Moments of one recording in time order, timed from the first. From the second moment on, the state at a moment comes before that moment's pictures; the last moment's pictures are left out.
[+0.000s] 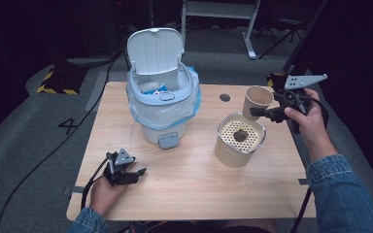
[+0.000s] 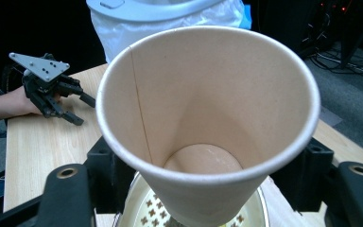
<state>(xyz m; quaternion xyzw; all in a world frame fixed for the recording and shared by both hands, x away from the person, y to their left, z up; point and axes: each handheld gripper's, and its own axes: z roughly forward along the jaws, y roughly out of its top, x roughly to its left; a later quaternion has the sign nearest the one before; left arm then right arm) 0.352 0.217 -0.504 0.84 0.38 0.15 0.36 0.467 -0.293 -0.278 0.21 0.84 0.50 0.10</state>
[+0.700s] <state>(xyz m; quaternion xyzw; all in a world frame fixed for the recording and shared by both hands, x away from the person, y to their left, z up) 0.352 0.217 -0.504 0.84 0.37 0.15 0.36 0.500 -0.222 -0.226 0.19 0.84 0.50 0.14</state>
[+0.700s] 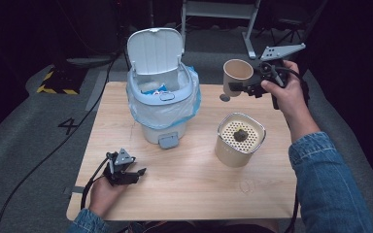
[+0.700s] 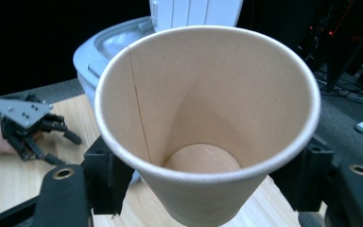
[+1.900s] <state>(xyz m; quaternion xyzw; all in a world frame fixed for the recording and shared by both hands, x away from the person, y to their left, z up) 0.353 0.217 -0.504 0.84 0.37 0.15 0.36 0.536 -0.082 -0.218 0.17 0.80 0.56 0.15</state>
